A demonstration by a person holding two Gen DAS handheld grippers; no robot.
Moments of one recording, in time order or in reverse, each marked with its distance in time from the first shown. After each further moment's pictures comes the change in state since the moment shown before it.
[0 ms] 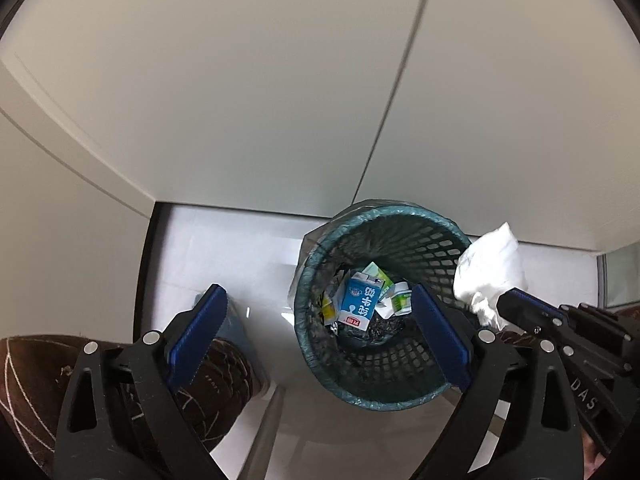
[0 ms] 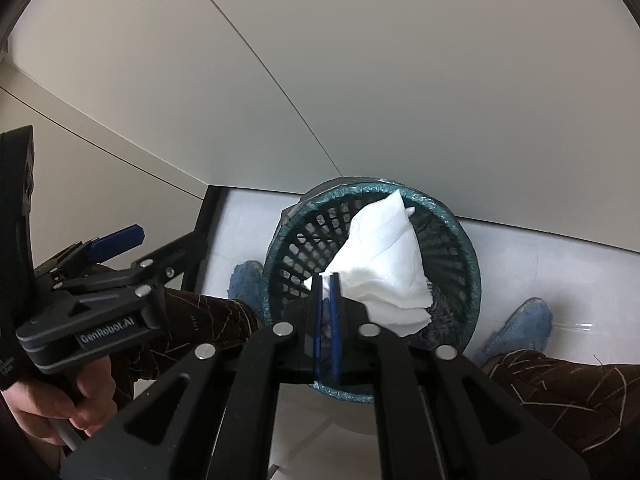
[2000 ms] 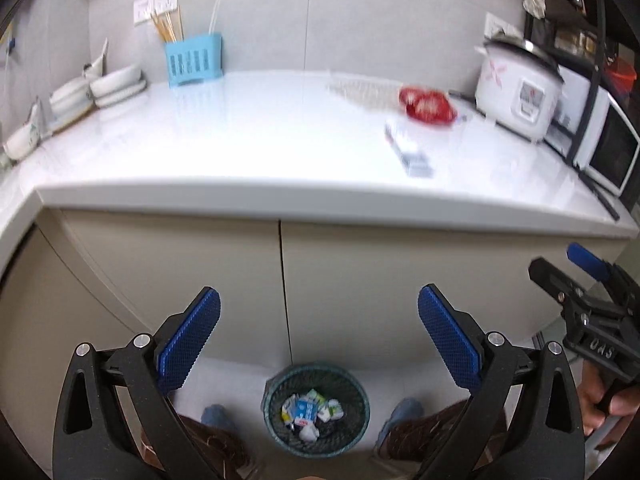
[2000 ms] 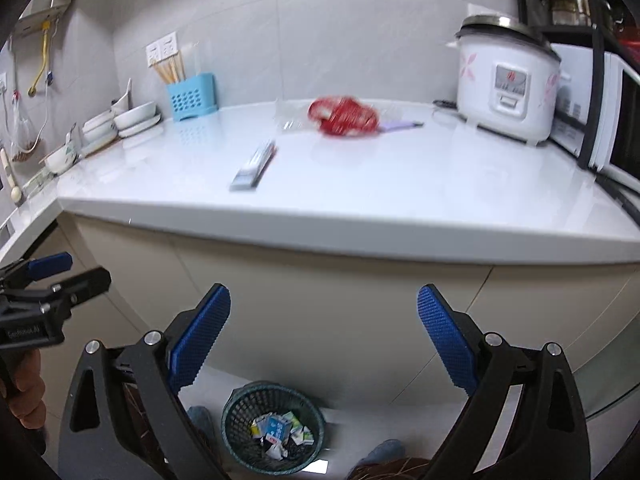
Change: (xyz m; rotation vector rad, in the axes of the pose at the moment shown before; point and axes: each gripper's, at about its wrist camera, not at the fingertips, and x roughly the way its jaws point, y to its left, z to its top) left arm -0.408 -0.086 0.083 0.065 -0.526 -0.092; right arm -0.441 0.028 0.063 -0.110 -0.663 -0.281
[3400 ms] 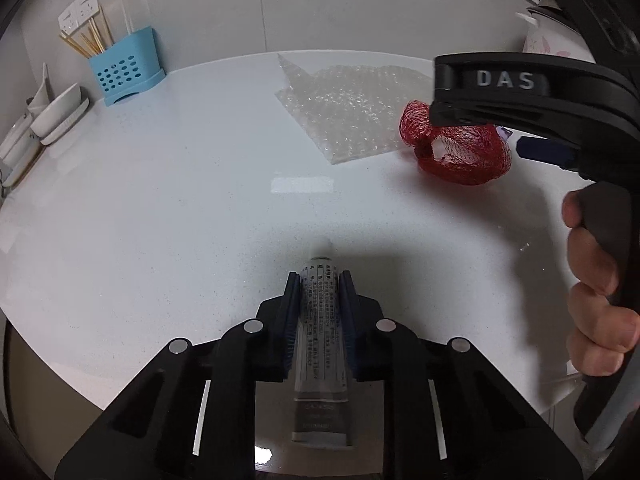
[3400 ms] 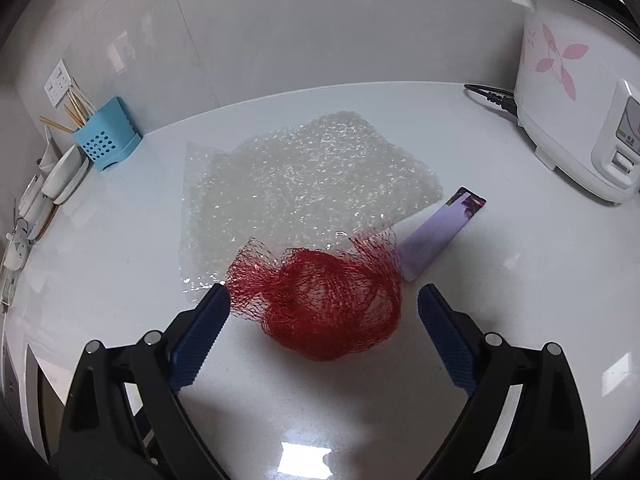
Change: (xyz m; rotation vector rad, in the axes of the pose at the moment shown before) left arm 0.158 -0.069 0.158 0.050 0.205 0.045; right arm 0.230 -0.035 0.222 0.165 0.287 -0.006
